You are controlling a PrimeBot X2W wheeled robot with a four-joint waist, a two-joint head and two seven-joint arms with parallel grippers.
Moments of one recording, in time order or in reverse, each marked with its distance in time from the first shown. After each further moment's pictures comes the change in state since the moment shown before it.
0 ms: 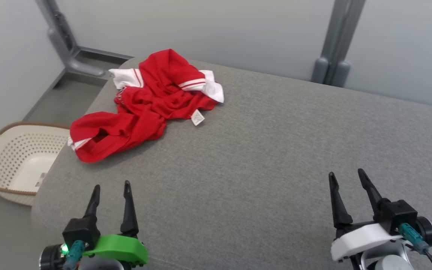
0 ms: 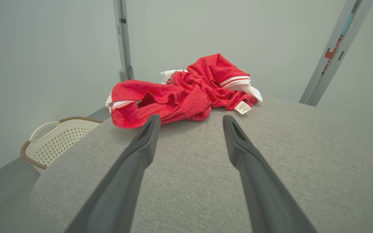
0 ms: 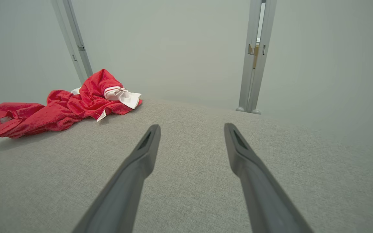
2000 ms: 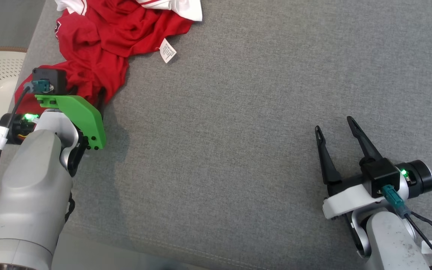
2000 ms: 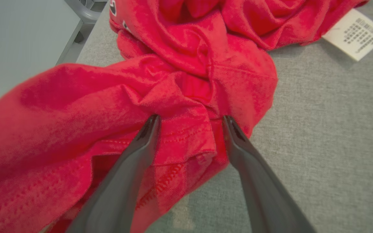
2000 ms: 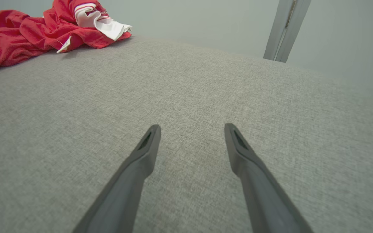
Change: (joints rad) left arm -0.835 0.179 -0.199 0.726 -0.200 -0.222 0.322; right arm -0.189 0.000 0.031 -0.029 -0.223 0.001 0.003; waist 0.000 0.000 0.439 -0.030
